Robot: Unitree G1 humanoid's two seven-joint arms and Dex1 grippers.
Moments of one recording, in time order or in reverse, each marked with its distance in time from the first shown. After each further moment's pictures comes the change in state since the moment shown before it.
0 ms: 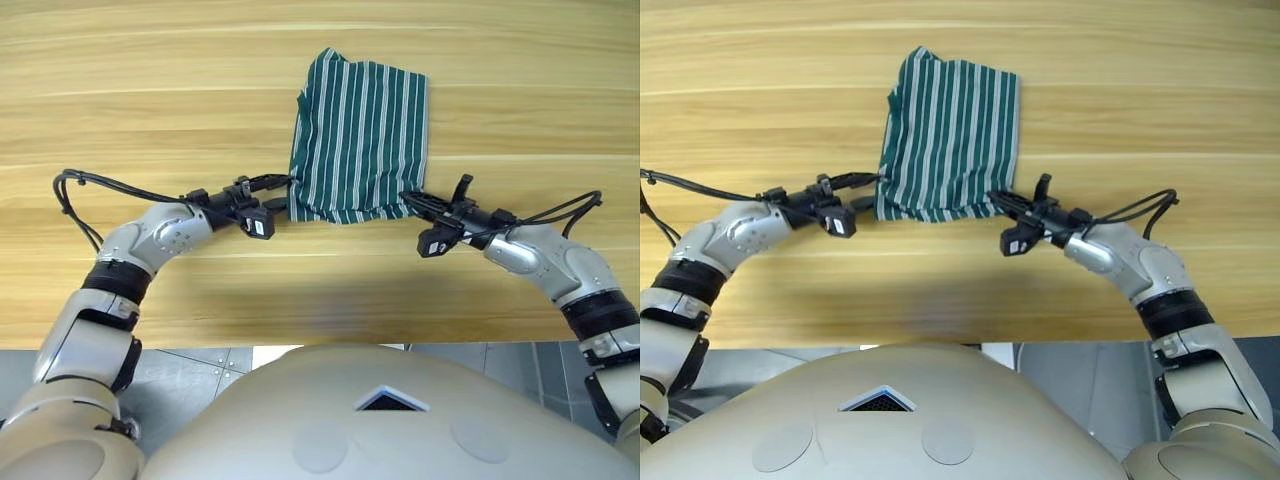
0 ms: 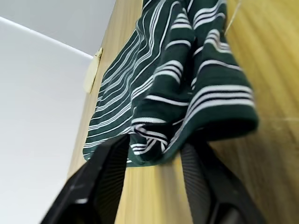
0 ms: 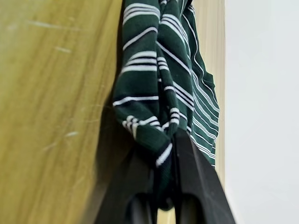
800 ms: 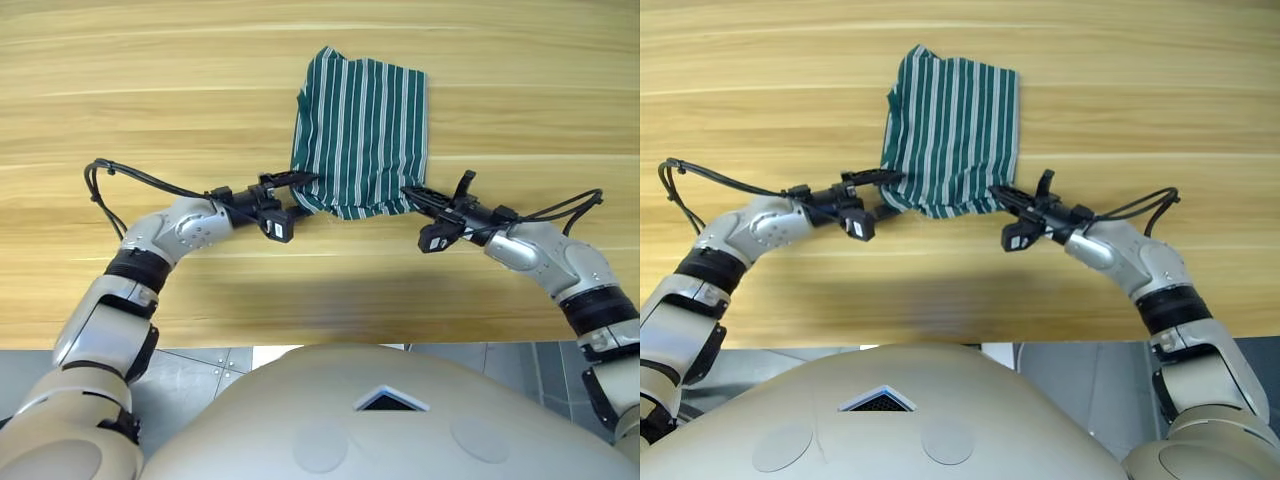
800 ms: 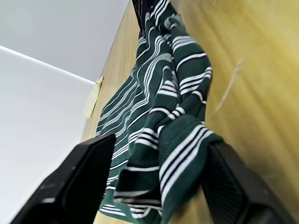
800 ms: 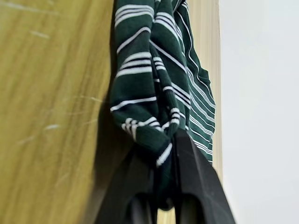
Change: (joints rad) left arm -0.092 -0.078 -0.061 0.071 0.067 -0.075 0.039; right arm -0.027 0.011 0.006 0.051 0.000 -0.020 -0.031
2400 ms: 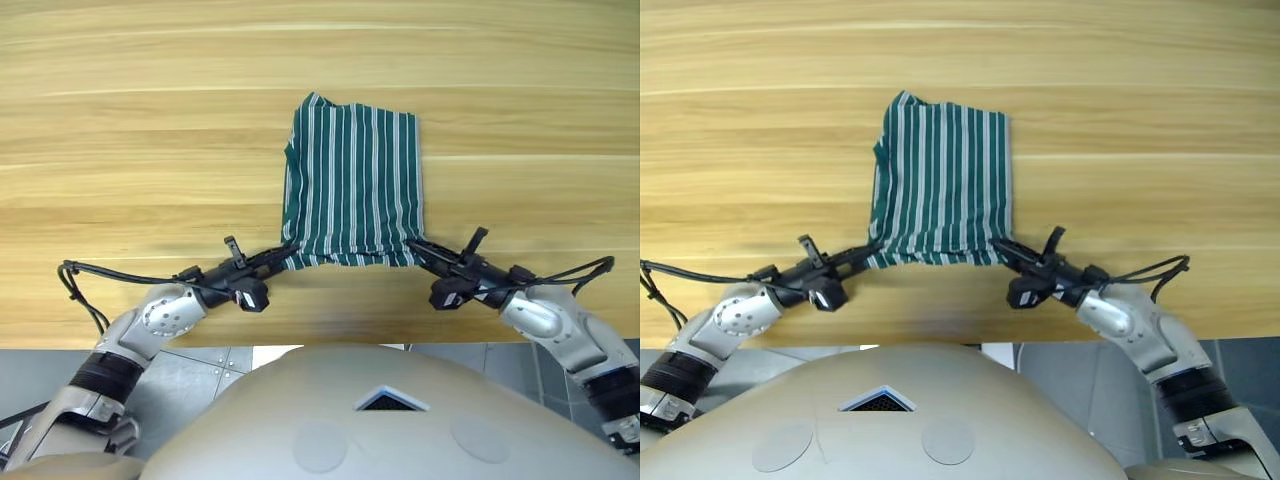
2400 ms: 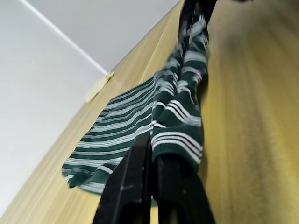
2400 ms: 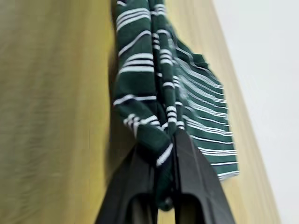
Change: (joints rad) left arm 0.598 0.152 0.132 -0.524 -0.332 0.118 -0.060; right arm 0.461 -0.077 -0.149 -0.418 0.303 0.072 0.162
